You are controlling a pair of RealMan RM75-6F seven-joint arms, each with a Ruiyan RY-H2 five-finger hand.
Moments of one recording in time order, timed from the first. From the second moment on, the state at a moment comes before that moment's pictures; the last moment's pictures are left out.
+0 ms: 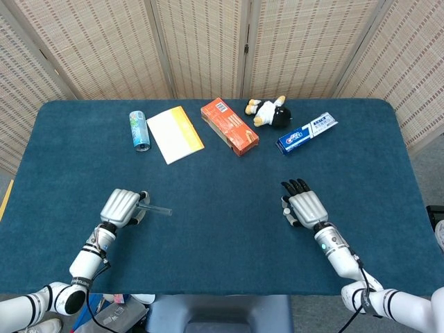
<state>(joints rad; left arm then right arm) -0.64 -1.48 -0.12 -1.40 1.19 1.01 0.30 0.58 -1.54 0.09 -1.27 -1.28 0.93 -0.23</state>
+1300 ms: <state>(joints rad) -0.79 -1.46 -0.28 -1.57 0.97 0.85 0.21 0.68 -1.34 0.25 -1.67 -1.45 1.08 0.00</state>
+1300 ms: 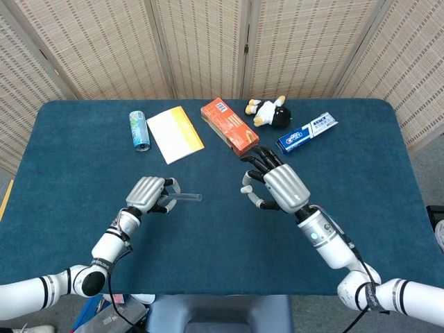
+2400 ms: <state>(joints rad) -0.85 -1.42 -0.31 -1.71 0.86 0.83 0.07 0.76 -1.46 0.25 -1.60 -1.48 1.11 0.04</state>
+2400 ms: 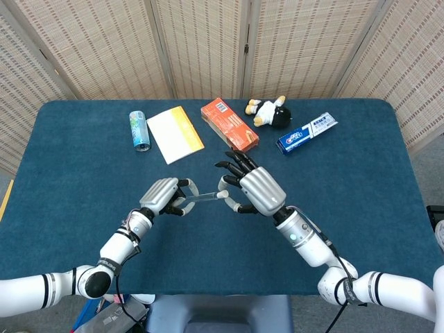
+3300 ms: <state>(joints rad) -0.89 -1.43 -0.29 -1.71 0.84 0.85 0.09 0.80 -1.49 0.24 -1.57 -1.46 1.08 0.04</state>
